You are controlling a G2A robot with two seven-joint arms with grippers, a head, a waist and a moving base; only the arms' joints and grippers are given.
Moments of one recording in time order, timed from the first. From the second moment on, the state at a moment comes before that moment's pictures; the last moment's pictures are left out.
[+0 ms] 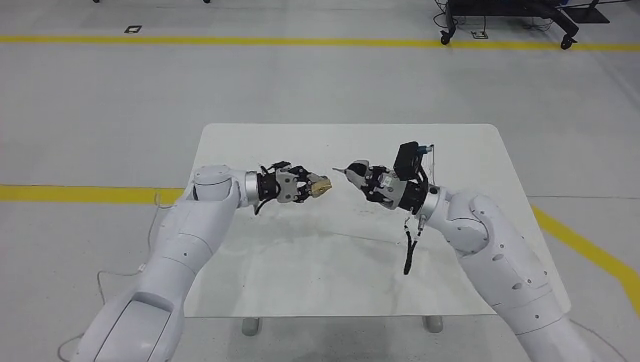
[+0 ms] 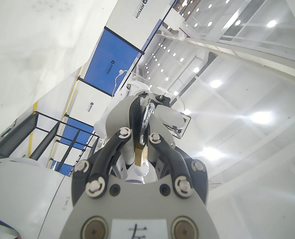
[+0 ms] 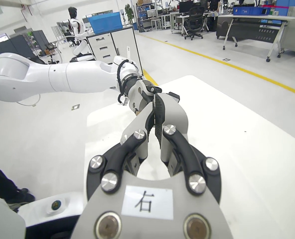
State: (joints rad) left arm 0.76 -1.39 -1.04 -0.70 -0.59 0.38 -1.27; right arm -1.24 -1.11 1.21 -1.57 -0.83 -0.78 0.18
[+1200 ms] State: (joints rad) left arm 0.80 -1.38 -1.02 -0.79 -0.54 0.37 -1.17; right arm -1.27 -1.04 1.08 -1.98 -2.12 -0.91 0.02
